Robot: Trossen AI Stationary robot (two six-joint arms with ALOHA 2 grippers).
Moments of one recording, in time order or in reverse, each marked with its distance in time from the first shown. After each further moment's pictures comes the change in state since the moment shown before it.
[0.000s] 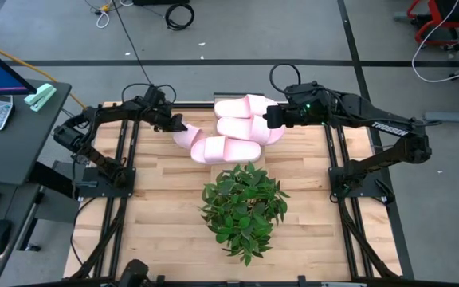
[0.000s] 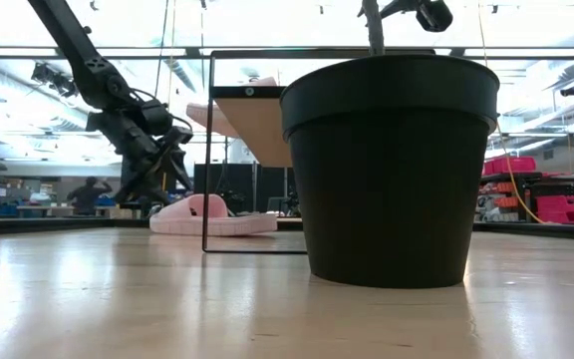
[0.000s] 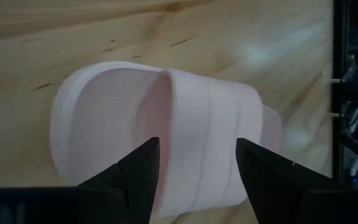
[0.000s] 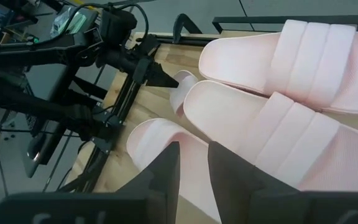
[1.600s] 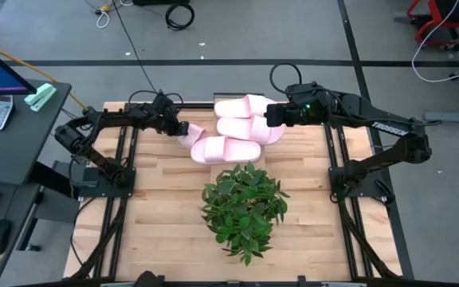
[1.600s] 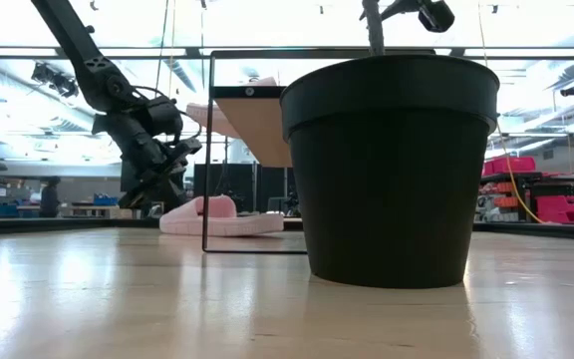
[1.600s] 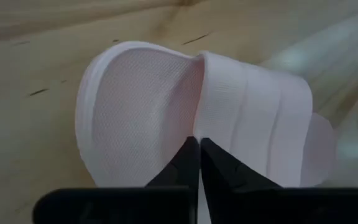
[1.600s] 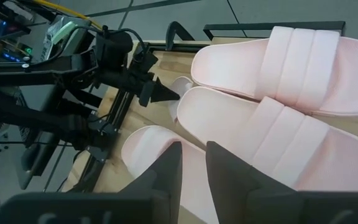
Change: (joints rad) left arm -0.144 0.000 -0.061 0.131 -0.218 -0.046; right arm 0.000 0.001 0.000 -0.007 0.040 0.023
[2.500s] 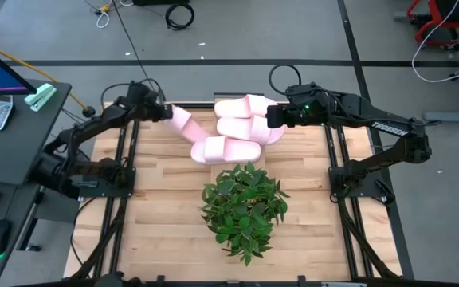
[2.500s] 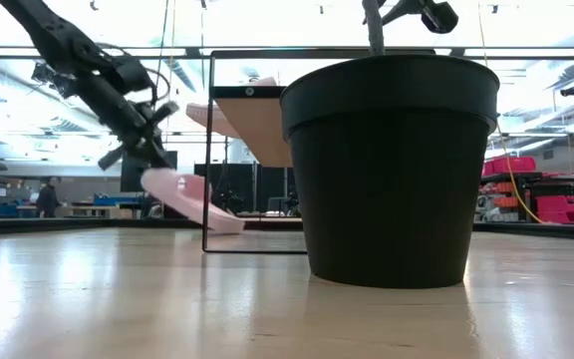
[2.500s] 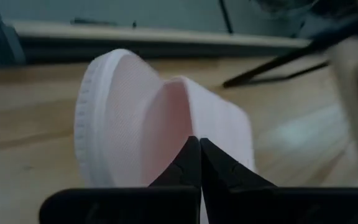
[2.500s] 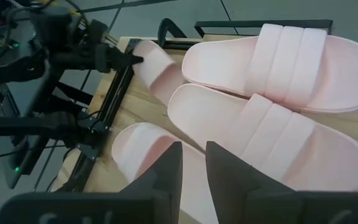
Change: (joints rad) left arm 0.184 -0.326 0.000 -0.101 -0.087 -0.027; right arm -0.001 0.000 0.000 -0.034 0.010 -0.006
